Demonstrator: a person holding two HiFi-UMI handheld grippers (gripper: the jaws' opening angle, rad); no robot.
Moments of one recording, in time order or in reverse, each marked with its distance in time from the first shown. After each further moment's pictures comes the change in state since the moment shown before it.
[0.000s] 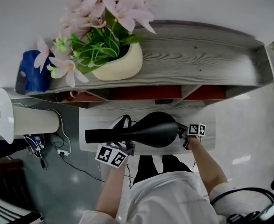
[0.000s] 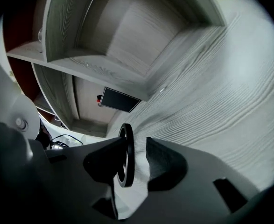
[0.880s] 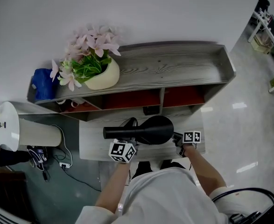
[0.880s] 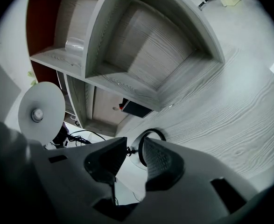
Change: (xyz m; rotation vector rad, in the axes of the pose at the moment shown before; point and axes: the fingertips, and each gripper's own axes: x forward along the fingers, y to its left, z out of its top) left arm 0.045 -0.067 -0.037 0.174 0.115 0.023; right arm -0.076 0.041 0.007 -0.077 -0.027 0.043
